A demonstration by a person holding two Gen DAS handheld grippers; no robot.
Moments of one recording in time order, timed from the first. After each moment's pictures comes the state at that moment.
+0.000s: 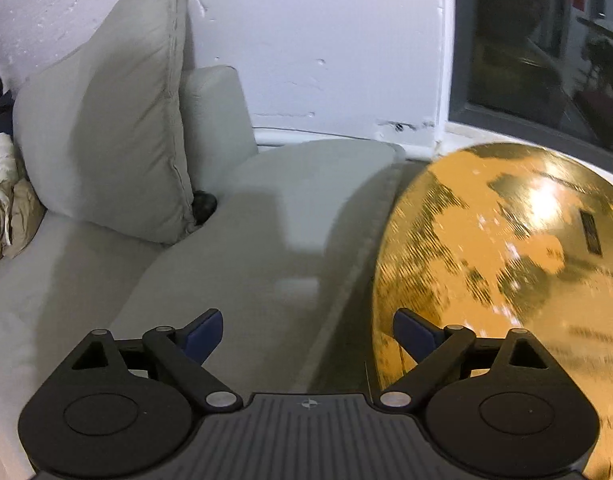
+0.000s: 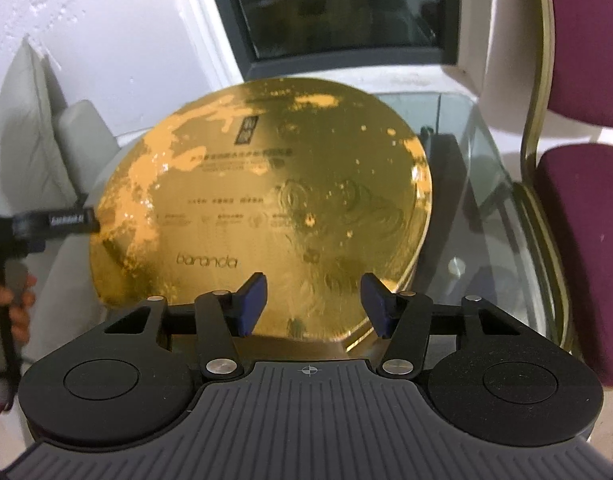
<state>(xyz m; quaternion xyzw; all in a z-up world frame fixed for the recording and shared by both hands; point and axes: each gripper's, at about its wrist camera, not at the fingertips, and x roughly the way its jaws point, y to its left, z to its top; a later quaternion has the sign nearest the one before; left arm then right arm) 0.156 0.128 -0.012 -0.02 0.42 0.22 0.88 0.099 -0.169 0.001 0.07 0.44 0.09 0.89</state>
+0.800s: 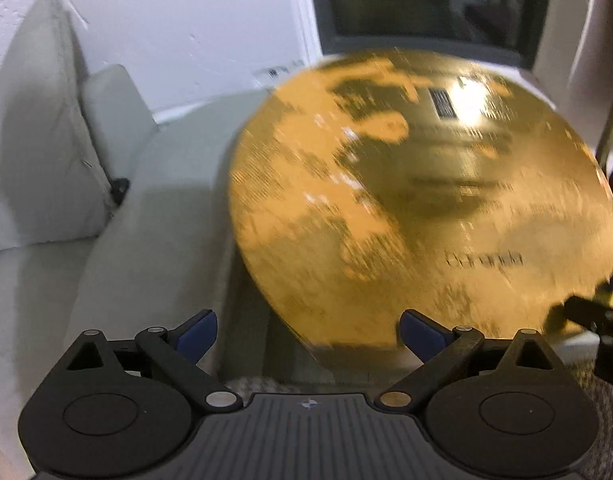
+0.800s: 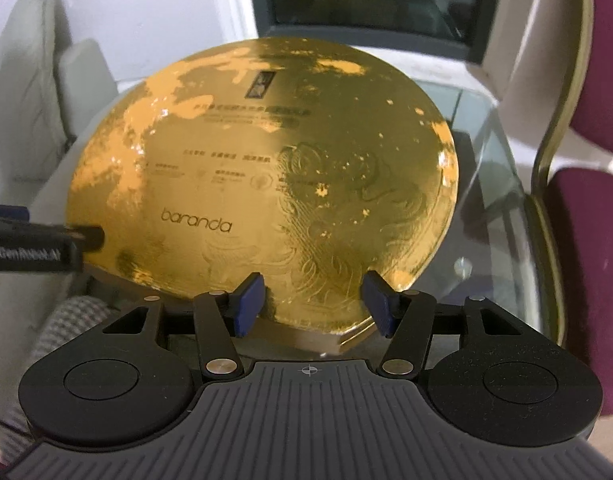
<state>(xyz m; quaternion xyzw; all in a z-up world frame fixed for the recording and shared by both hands) 0.108 0.046 -0.014 0.04 0.49 0.07 0.87 0.107 -0.144 -0.024 -0.03 0.46 0.11 0.88</state>
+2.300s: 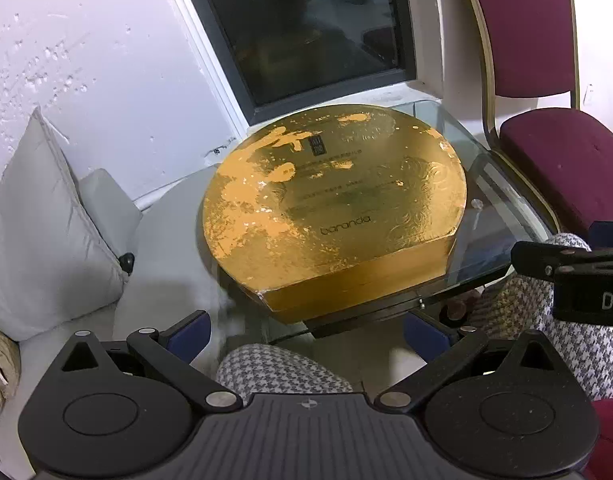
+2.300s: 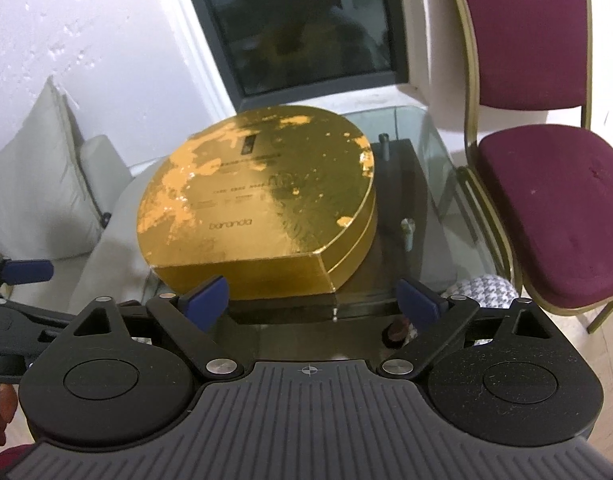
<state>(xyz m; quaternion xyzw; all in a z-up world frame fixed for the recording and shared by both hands) -0.023 -0.021 0.076 0.16 0.42 -0.02 0.89 -0.037 -0.197 0.058 0.11 0.39 0.06 0.91</state>
